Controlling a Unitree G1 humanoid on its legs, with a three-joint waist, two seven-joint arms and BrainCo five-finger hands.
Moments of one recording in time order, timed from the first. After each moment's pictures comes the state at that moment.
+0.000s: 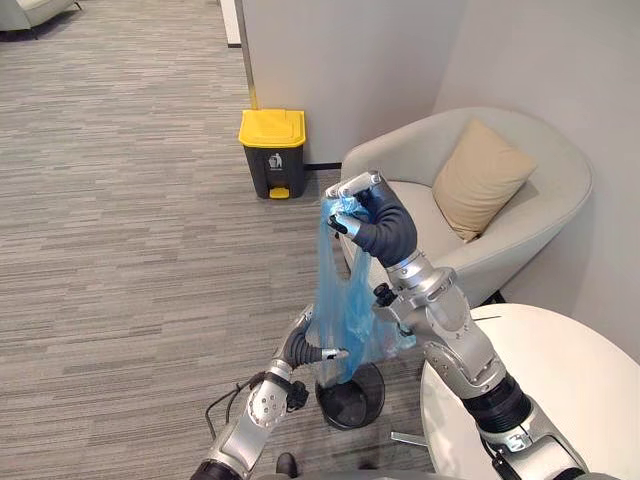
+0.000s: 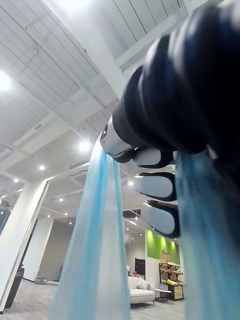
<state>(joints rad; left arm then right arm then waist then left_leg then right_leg) 0.07 0.18 -0.39 0.30 0.37 -0.21 0.13 -0.39 -0.26 0.49 -0.30 0.41 -0.23 0.06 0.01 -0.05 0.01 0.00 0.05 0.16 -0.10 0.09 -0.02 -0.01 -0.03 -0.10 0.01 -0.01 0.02</state>
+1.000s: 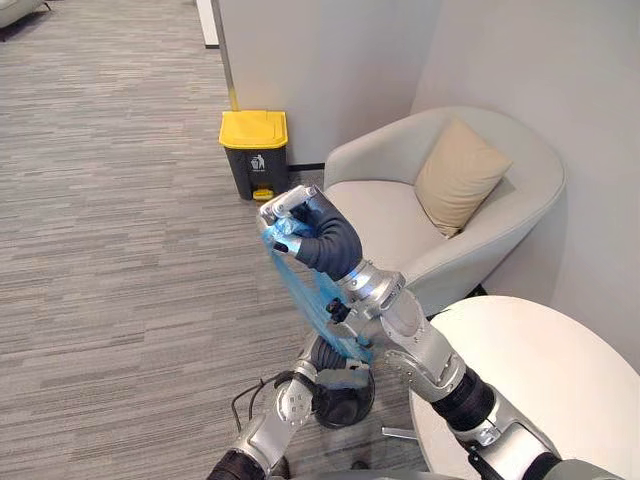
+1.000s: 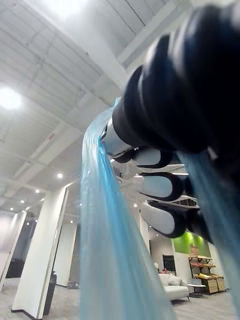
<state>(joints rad) 0.00 0.08 -0.46 0.35 0.44 -0.13 0.20 -0.46 -0.11 0.64 -0.24 0.46 -0.22 0.04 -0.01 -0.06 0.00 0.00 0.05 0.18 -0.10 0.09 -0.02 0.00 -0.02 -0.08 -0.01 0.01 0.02</state>
